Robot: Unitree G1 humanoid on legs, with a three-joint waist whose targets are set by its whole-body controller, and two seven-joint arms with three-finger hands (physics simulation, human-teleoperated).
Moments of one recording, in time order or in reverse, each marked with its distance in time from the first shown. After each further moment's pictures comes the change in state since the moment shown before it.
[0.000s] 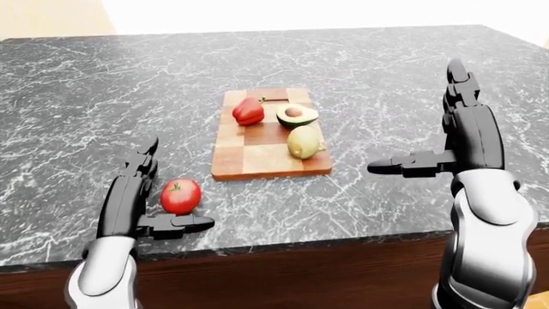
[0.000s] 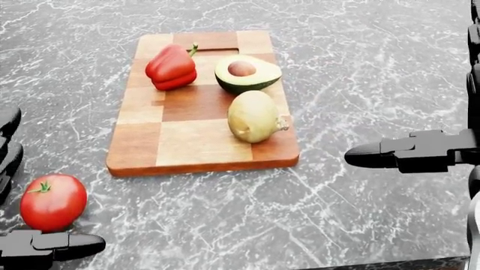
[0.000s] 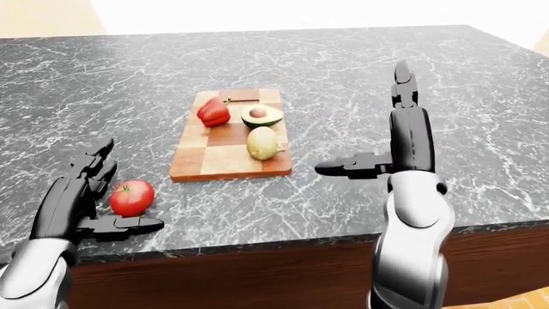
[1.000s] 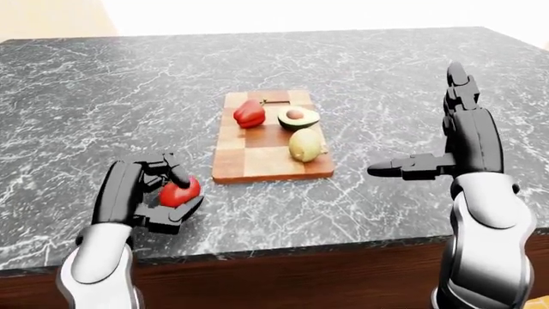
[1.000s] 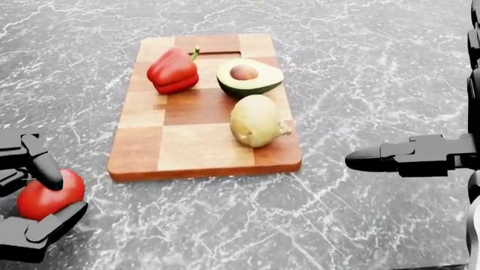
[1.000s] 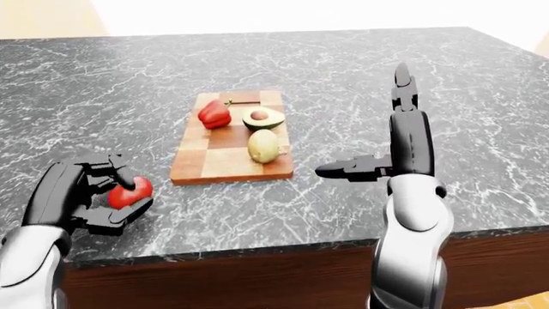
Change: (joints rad) left arm -0.099 0.047 -0.027 -0.028 0.086 0.097 -0.081; right arm 0.022 0.010 -0.002 -0.003 -0.011 -0.023 -0.001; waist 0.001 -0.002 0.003
